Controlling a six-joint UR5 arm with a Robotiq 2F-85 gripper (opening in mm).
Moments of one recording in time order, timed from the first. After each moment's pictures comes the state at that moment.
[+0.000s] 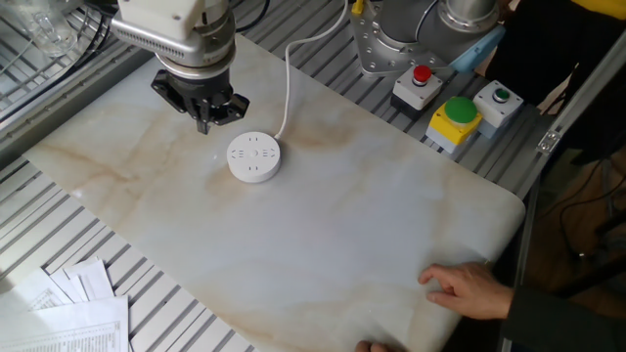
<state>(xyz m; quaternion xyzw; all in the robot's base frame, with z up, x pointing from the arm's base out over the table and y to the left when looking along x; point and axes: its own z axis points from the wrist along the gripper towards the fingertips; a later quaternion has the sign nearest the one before) 0.553 -0.038 0.192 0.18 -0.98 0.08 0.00</state>
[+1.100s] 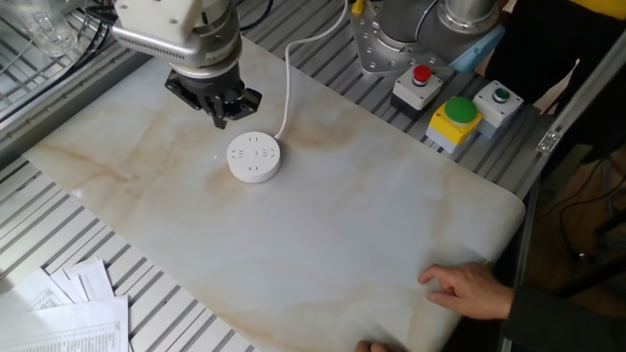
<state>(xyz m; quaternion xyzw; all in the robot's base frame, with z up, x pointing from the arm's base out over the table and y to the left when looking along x) 0.530 -0.026 0.192 0.21 -0.98 0.05 0.05</state>
